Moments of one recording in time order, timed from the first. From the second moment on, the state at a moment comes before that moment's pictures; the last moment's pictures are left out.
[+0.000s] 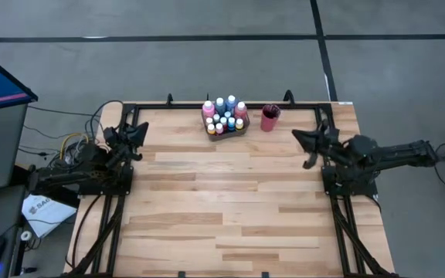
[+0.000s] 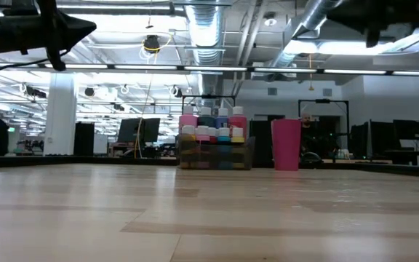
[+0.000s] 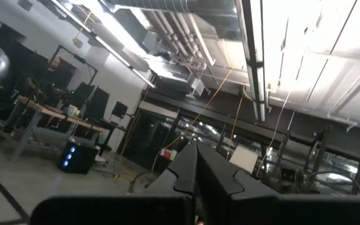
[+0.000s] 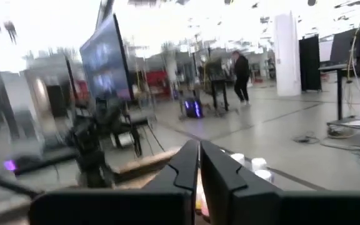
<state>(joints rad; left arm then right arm) 0.20 0.05 0.01 0.57 -0.42 -0.24 0.14 0.38 0.34 0.24 0.60 0.03</state>
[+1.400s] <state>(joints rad) 0.20 0.00 0.01 0.58 -0.42 -0.24 0.07 0.01 0.01 0.04 0.17 0.17</state>
